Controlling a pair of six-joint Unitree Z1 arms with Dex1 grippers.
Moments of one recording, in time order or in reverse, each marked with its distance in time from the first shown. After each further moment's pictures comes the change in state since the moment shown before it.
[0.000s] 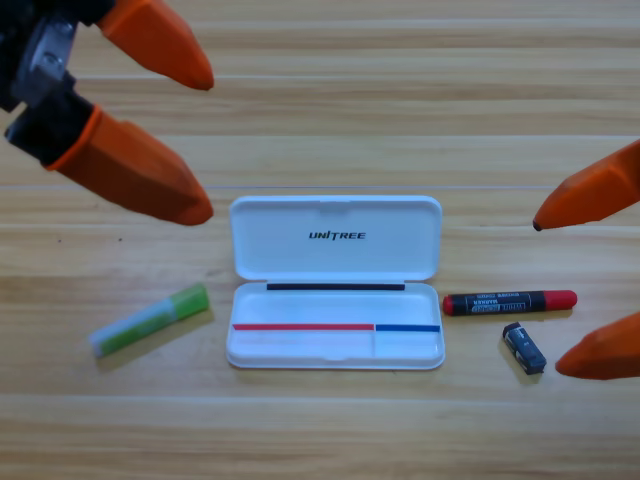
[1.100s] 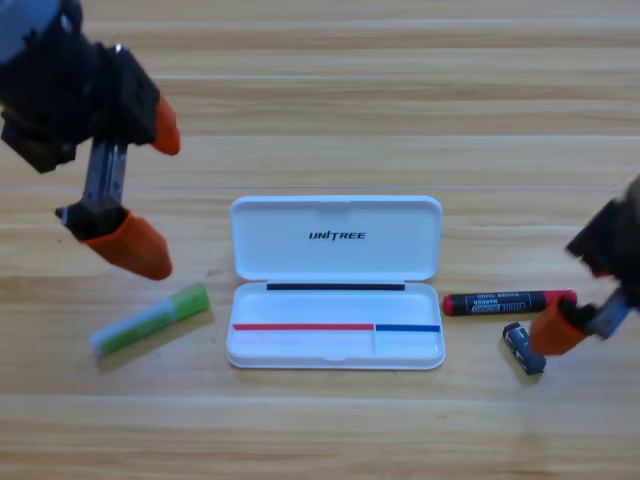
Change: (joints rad) arm 0 -0.017 0.152 0.028 0.103 0.287 0.118; arm 1 -0.019 0.357 -0.010 0.080 -0.482 0.441
